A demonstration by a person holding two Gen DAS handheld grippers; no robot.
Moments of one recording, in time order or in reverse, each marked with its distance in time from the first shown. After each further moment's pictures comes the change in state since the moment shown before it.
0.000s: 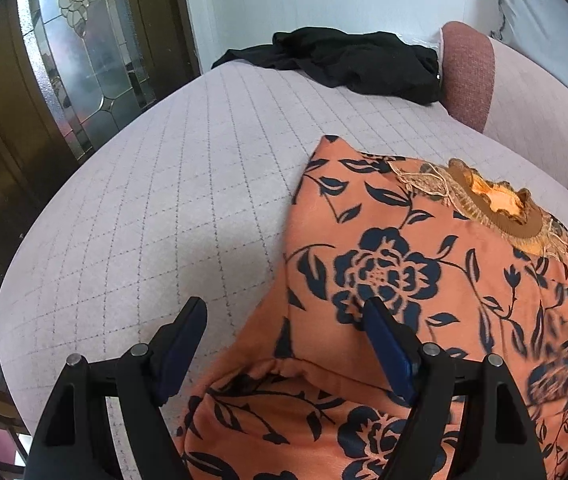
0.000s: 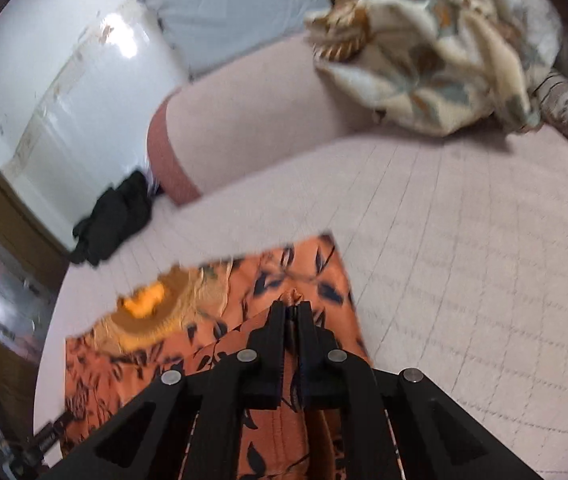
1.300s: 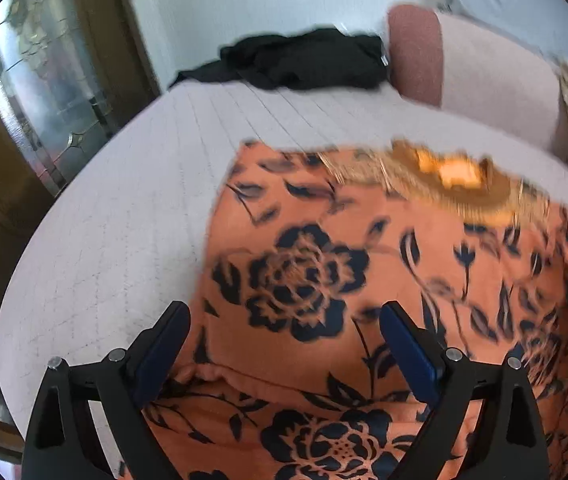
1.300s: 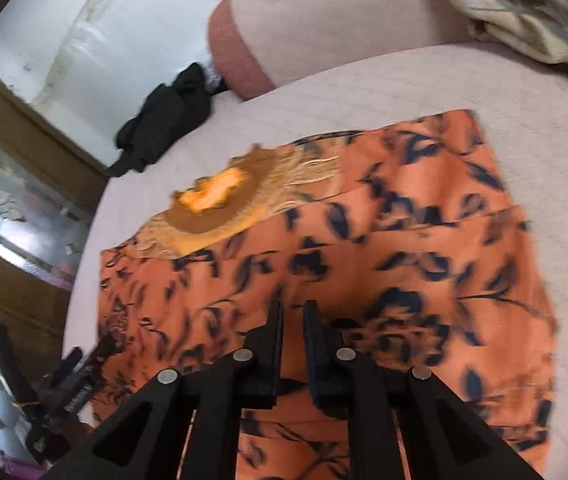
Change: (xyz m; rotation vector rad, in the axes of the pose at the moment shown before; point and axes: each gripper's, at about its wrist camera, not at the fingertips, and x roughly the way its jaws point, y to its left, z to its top) left arm 0.001 -0.057 -0.009 0.173 0.000 -0.030; right arm 0.051 0.075 -0.058 -0.079 0.340 0.213
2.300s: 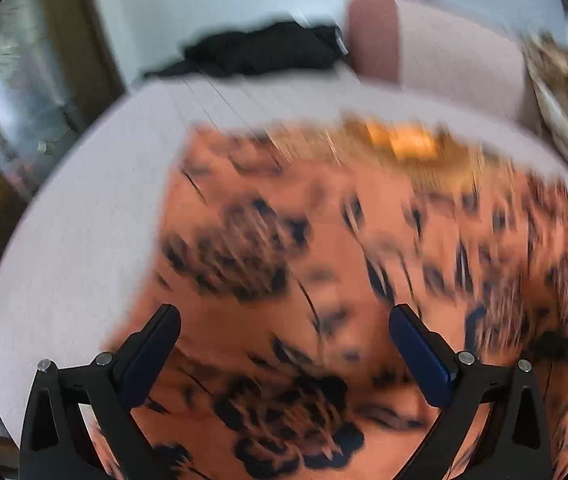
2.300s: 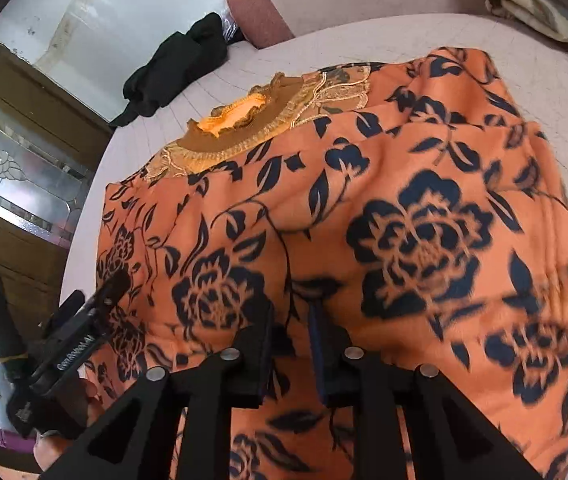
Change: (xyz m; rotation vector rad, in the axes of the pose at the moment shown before) left arm 0.001 -0.021 -0.018 0.076 0.052 -0.101; right arm -0.001 0.016 -0.054 -0.045 0.118 -0.040
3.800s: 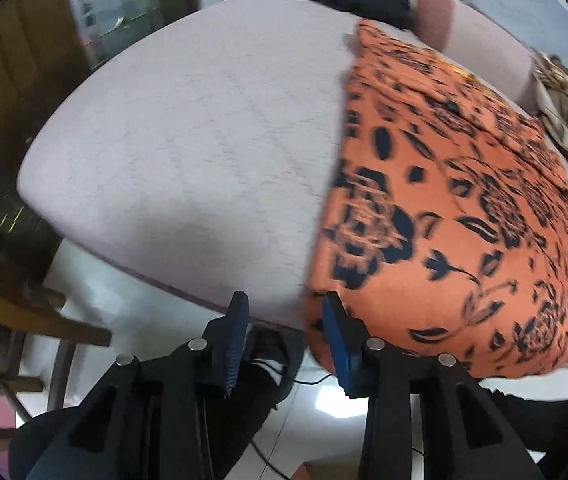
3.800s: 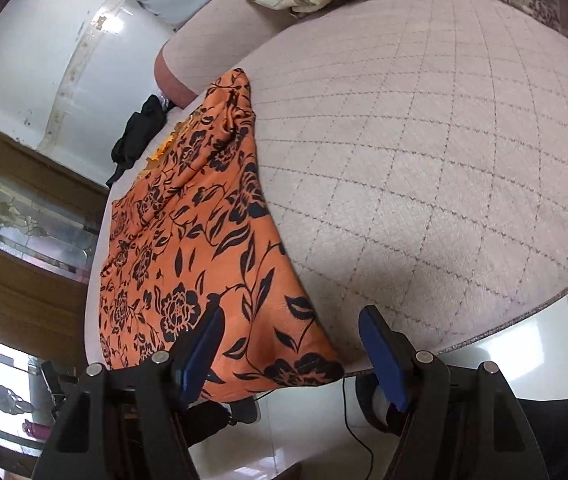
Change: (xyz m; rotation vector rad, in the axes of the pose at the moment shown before) left arm -0.097 0.159 -0.224 -0.187 0.095 -0.086; right arm -0.189 -0.185 -0.224 0.245 -0.164 0.045
